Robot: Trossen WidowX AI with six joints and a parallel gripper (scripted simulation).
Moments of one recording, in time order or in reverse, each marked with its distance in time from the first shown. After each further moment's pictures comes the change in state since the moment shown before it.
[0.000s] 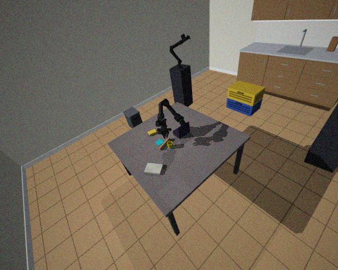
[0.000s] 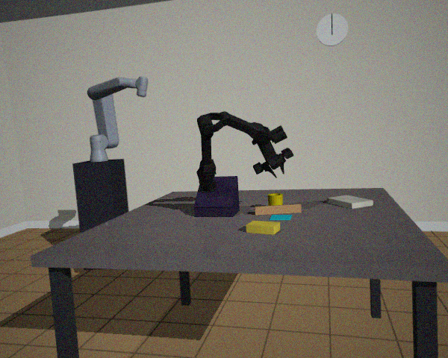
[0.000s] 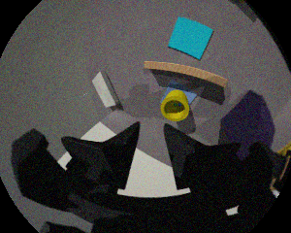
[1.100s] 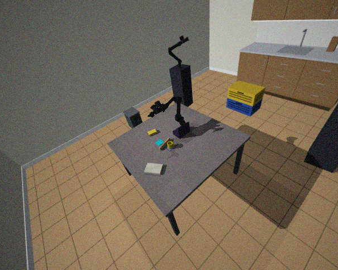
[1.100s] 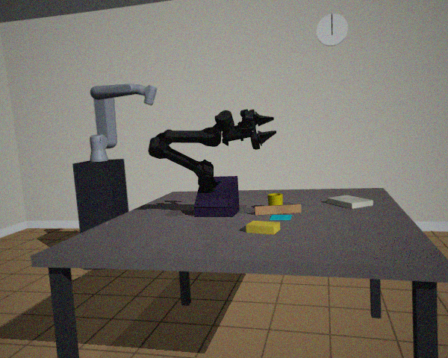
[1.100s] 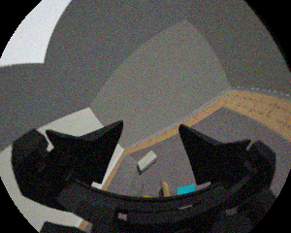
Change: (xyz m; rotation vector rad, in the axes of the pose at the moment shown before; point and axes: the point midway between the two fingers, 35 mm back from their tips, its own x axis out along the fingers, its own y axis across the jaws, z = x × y) arm -0.260 0.032 0.137 -0.878 -0.897 1.048
